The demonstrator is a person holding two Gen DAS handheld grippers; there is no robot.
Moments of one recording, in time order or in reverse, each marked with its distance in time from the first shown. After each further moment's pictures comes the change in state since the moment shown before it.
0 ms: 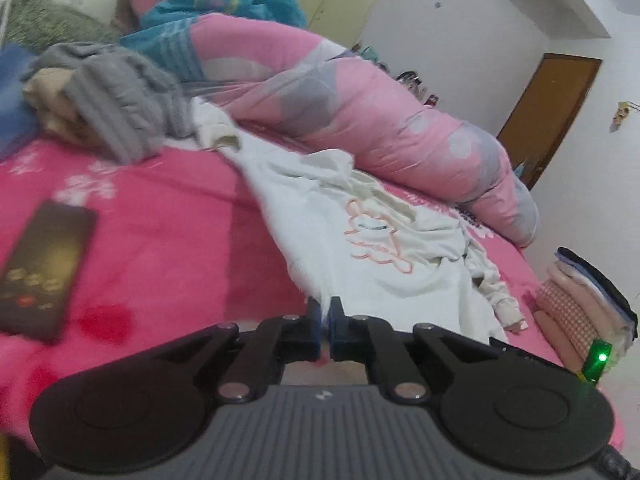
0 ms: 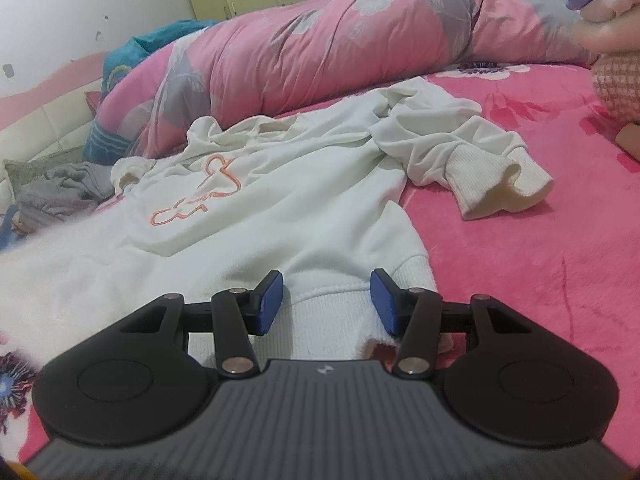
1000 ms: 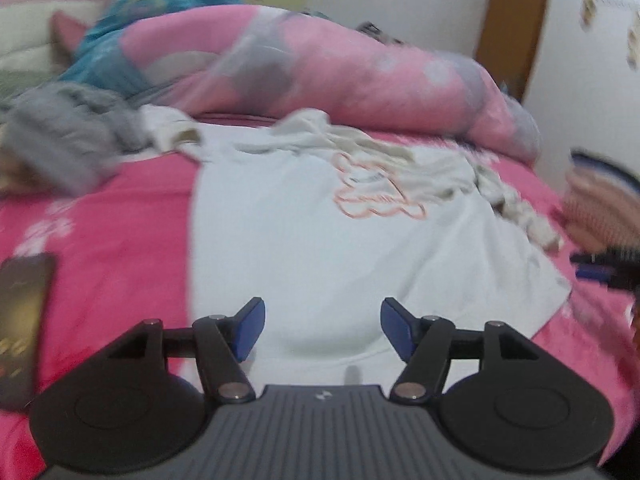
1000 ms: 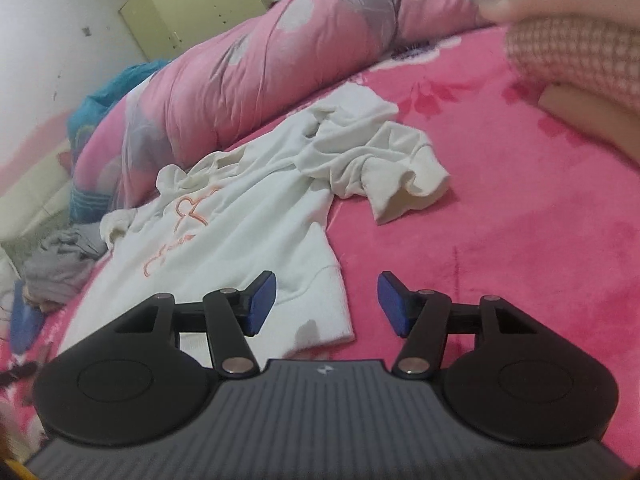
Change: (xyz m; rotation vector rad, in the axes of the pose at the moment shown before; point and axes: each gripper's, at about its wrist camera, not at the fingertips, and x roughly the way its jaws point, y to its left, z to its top) left arm 0.088 -0.052 -0.010 0.363 0.032 0.043; right arm -0.034 -0.061 0.024 0.238 0.049 0.016
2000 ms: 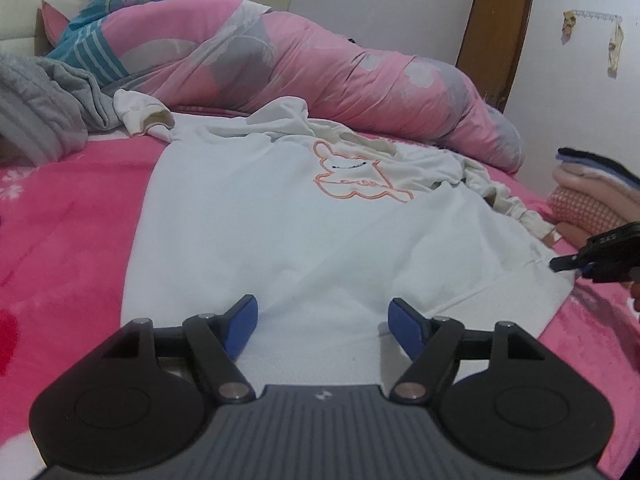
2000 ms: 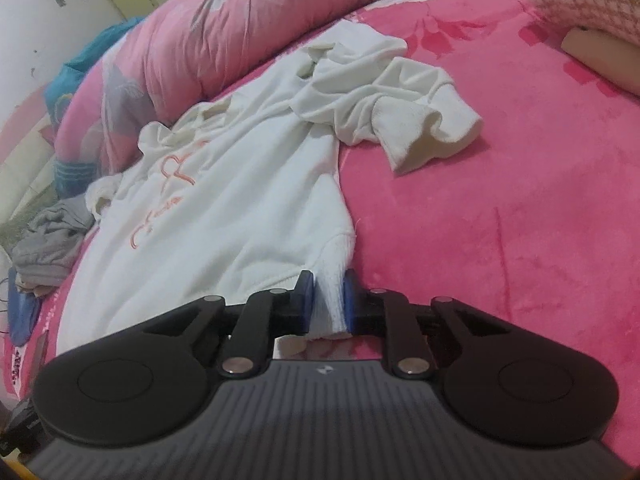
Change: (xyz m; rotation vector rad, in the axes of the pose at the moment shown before) left arm 0.032 0.015 -0.047 -0.063 -0.084 -0.106; right arm 0.036 0.014 -0.002 0.052 0.150 -0.063
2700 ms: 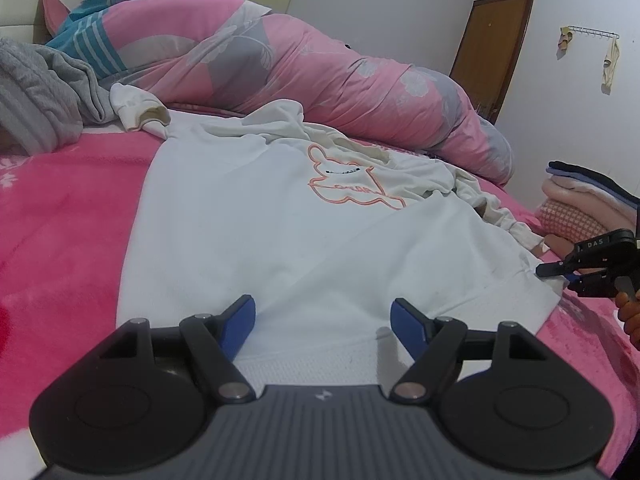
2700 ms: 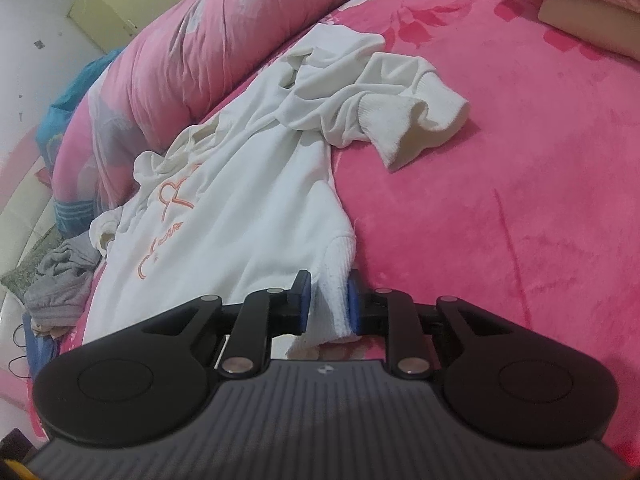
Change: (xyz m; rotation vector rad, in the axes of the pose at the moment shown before) left arm 0.000 0.005 -0.002 -0.032 -0.016 -0.036; right arm 0.000 -0.005 0.000 0.124 -0.022 0.020
